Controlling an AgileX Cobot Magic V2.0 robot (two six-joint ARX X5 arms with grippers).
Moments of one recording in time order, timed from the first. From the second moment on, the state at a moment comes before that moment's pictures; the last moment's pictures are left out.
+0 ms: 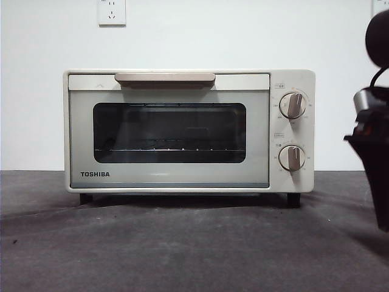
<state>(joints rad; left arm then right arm) -0.31 0.65 0.81 -0.48 0.56 -0.21 0.30 1.31 0.73 -0.82 -0.15 0.33</state>
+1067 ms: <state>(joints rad) -0.37 1.01 1.00 -0.51 0.53 -0.14 0.30 0.77 0.79 -0.96 -0.40 0.29</state>
